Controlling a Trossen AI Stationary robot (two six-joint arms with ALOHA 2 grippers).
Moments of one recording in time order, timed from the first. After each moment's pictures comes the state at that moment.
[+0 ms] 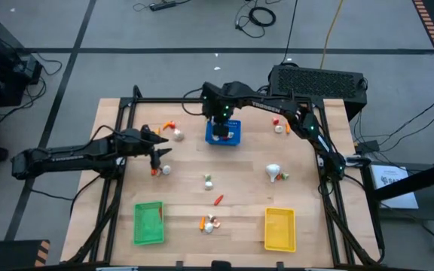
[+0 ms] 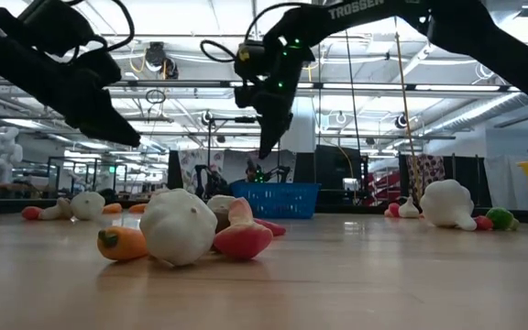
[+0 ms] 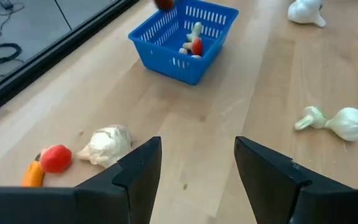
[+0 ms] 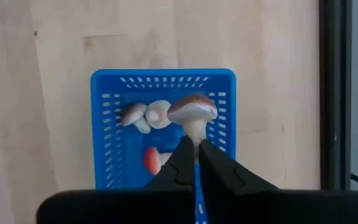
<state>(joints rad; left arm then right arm) 0.29 0.57 0.25 -0.19 -0.06 -0.08 -0.40 2.30 2.22 -1.17 -0.03 -0.30</state>
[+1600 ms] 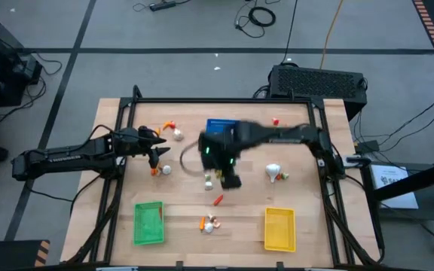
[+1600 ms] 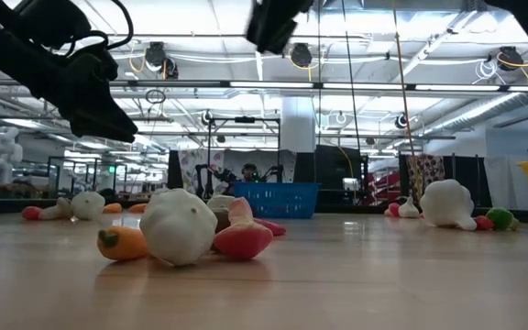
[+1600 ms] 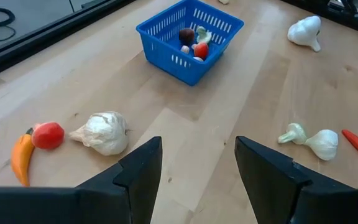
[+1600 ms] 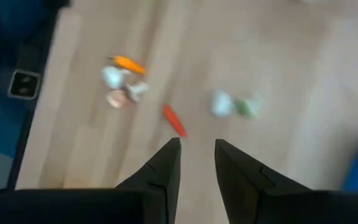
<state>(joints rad) 0.29 0.53 0.29 -0.28 -0.05 -0.25 0.03 2.11 2.22 -1.30 -0.27 -0.17</state>
